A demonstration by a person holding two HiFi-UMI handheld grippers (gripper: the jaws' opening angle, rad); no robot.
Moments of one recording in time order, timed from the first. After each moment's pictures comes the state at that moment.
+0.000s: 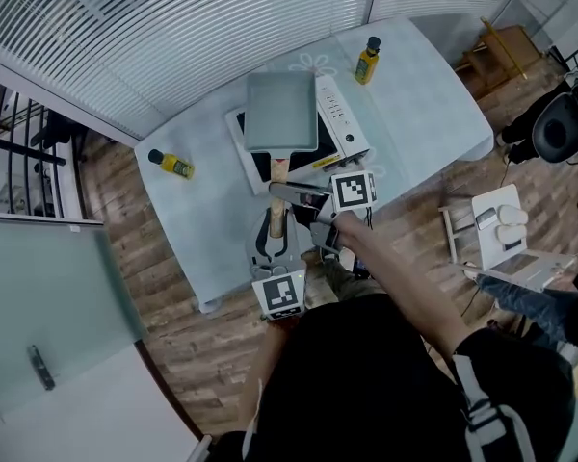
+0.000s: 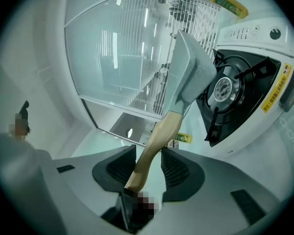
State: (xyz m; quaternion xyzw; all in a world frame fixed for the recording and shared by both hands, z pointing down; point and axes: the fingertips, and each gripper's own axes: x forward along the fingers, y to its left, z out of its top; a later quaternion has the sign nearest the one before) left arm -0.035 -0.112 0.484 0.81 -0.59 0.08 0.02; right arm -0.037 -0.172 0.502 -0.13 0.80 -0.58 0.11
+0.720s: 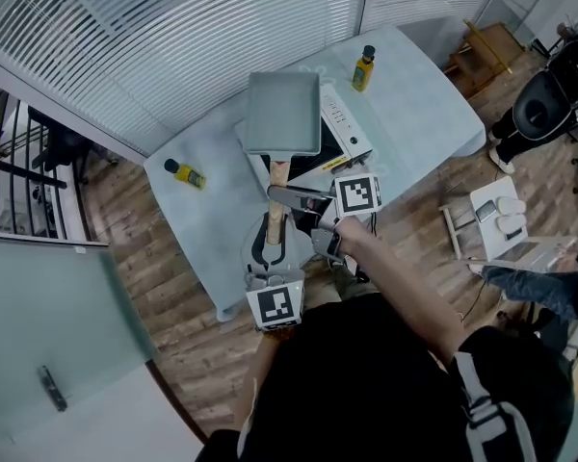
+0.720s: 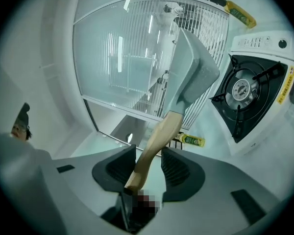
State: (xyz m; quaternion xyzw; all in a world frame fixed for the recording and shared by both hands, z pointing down) left arm -0.077 -0.093 0.419 0.84 -0.55 0.04 0.00; right arm -0.073 -0.153 0.440 -0.16 0.79 -0.57 0.14
